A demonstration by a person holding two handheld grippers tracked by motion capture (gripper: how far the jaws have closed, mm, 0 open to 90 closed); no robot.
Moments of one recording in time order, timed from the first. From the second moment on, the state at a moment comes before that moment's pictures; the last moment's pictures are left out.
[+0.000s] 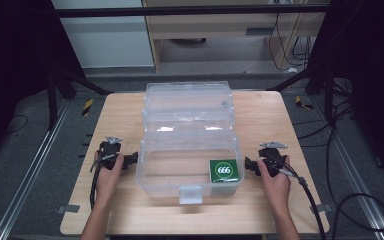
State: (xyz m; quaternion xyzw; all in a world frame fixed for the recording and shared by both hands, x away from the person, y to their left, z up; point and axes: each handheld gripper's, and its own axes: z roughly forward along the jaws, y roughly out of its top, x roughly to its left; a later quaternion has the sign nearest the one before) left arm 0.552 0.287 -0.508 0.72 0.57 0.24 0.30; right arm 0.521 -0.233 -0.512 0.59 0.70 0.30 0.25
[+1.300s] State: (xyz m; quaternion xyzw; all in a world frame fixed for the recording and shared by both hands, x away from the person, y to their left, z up) left arm 0.458 0.292 -0.384 0.82 0.37 0.19 0.39; right arm 0.496 -0.232 -0.367 0.38 0.84 0.23 0.30
